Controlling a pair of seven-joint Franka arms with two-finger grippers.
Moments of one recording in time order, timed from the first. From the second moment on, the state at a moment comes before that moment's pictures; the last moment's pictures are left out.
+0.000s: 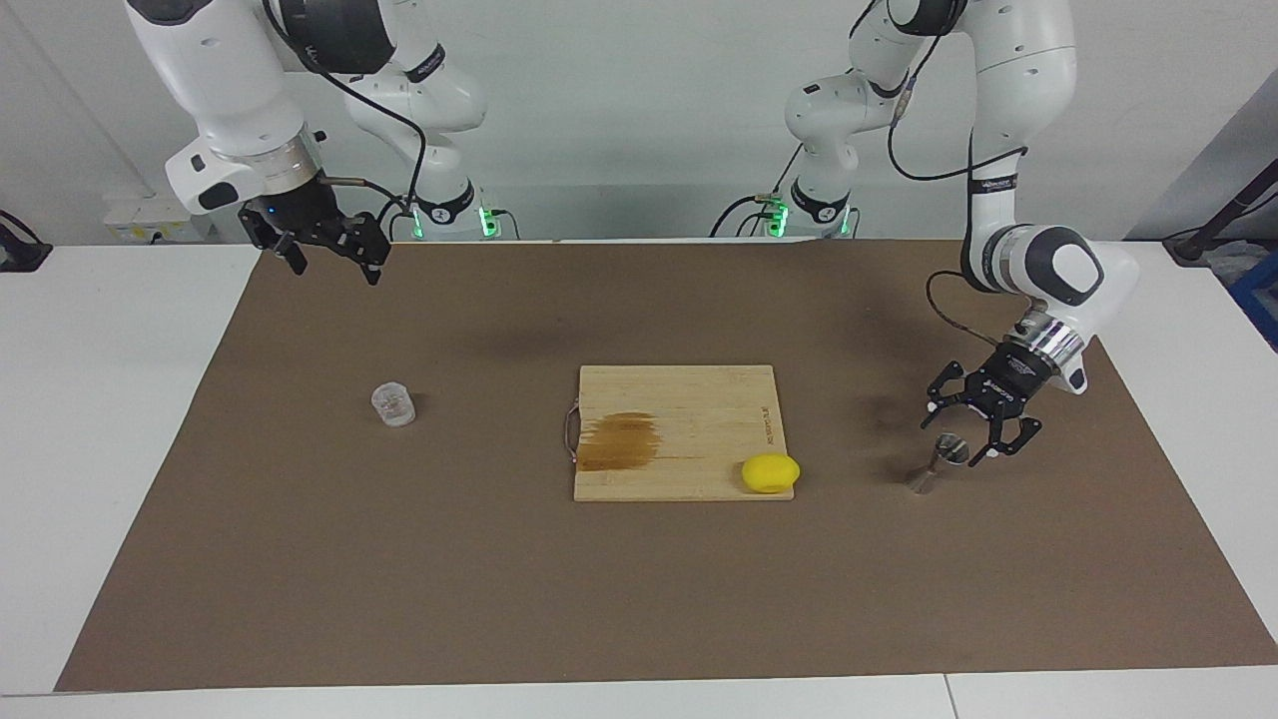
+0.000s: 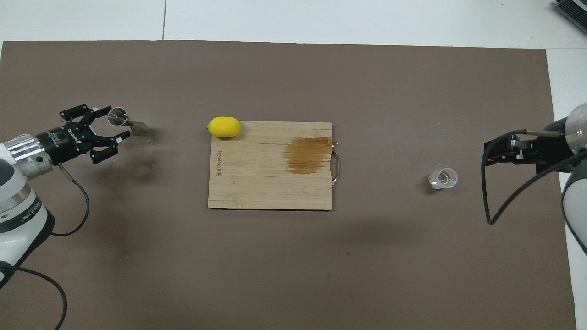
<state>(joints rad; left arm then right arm) 0.23 0.27 -0.04 -2.07 -1.44 2.22 -0.96 0.02 -0.04 0.03 -1.67 -0.02 1.57 0.23</state>
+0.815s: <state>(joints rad) 0.21 0.27 -0.03 -2.07 -1.46 2.24 -0.95 0.02 -0.04 0.03 -1.67 -0.02 1.57 0.23</state>
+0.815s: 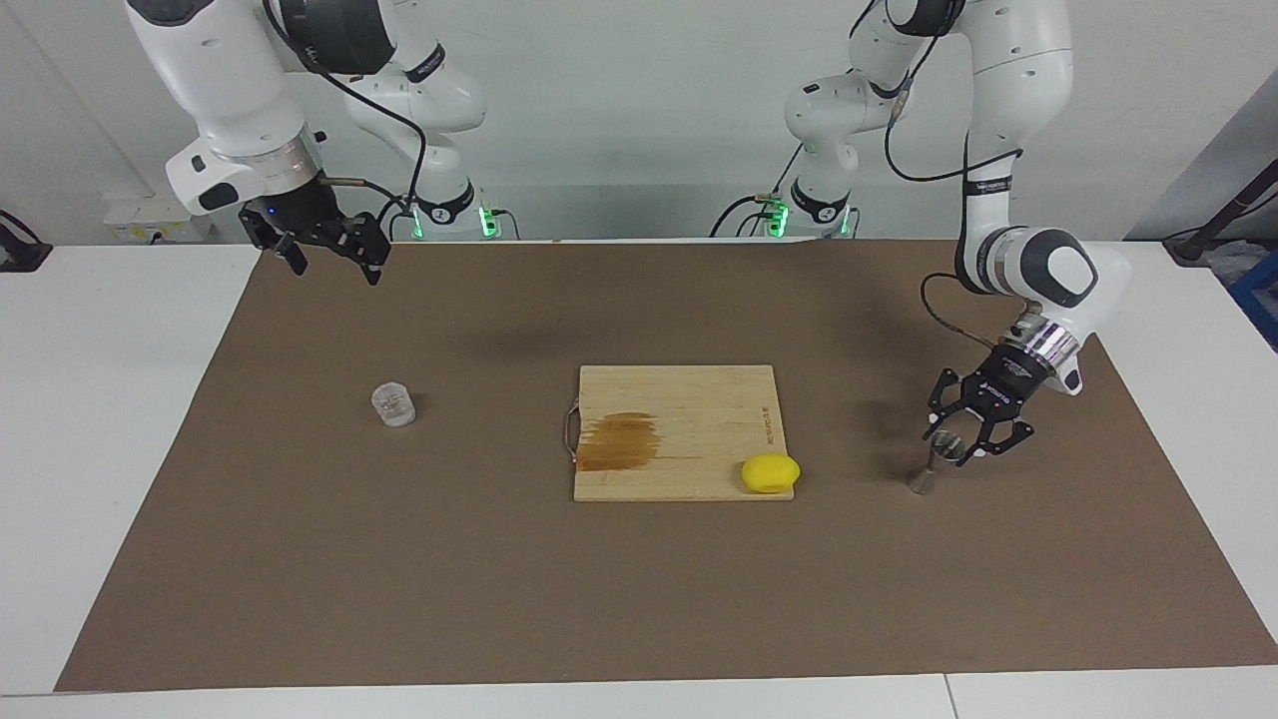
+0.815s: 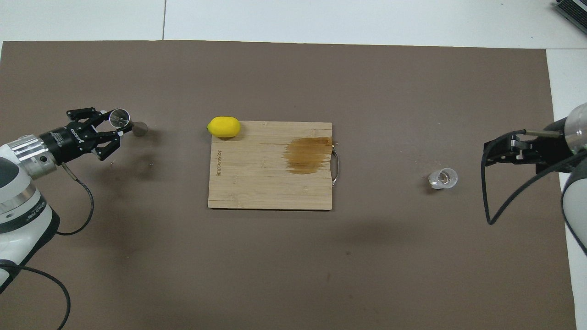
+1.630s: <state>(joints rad) 0.18 0.25 -0.04 -2.06 -1.47 2.04 -1.00 0.02 -0.04 0.03 -1.67 -0.02 1.57 0.23</state>
